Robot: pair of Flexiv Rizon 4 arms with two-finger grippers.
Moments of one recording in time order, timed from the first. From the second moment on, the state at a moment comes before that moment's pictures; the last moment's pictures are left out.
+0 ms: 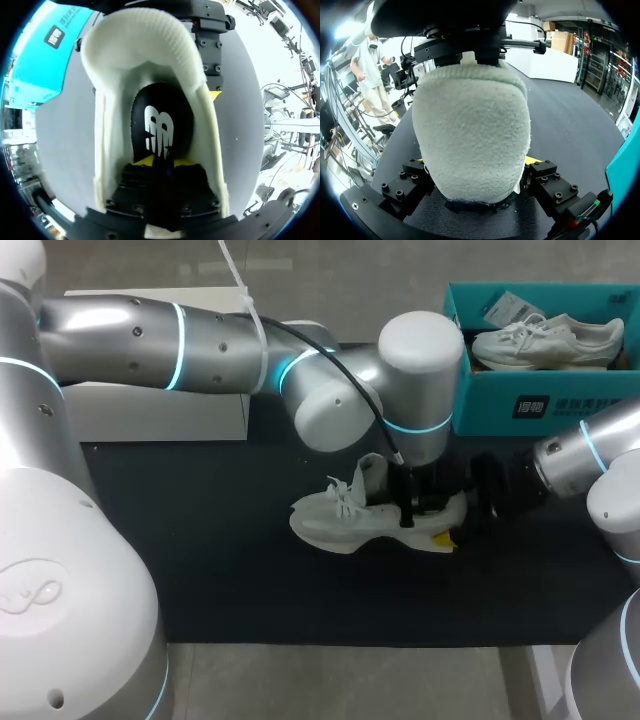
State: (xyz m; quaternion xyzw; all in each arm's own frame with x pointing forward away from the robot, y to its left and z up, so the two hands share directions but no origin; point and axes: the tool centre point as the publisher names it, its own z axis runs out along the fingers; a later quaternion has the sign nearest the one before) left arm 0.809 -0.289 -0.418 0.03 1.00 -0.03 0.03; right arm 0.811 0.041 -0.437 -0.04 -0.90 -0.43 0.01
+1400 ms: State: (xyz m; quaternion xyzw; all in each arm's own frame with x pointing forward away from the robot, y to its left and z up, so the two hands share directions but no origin) left arm 0.817 -0.270 -0.372 -0.01 0.99 -0.16 0.00; right arm 0.812 0.041 -0.436 -0.04 -0.90 -0.43 0.01
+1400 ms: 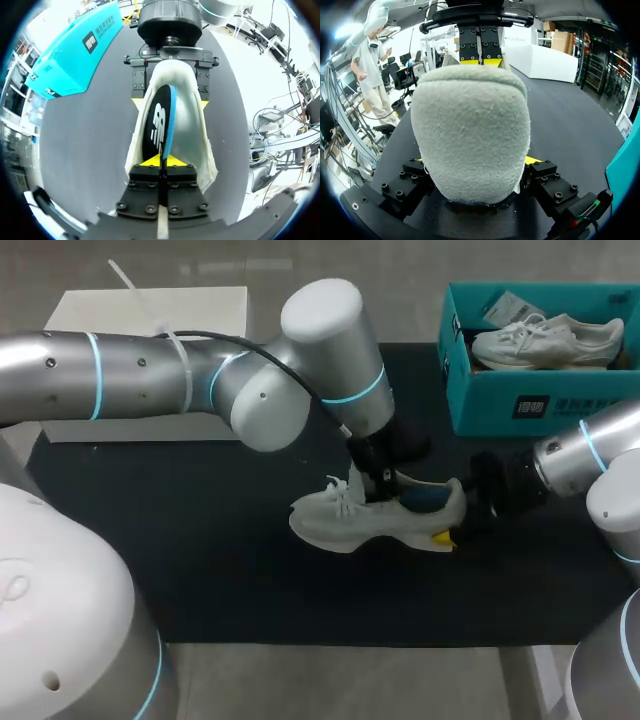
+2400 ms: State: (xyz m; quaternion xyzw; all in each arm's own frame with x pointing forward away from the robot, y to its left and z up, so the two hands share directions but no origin) left arm 0.793 -0.306 -0.249 0.09 0.93 -0.36 -0.09; right arm 0.812 0.041 -0.436 -0.04 -0.90 -0.43 0.01
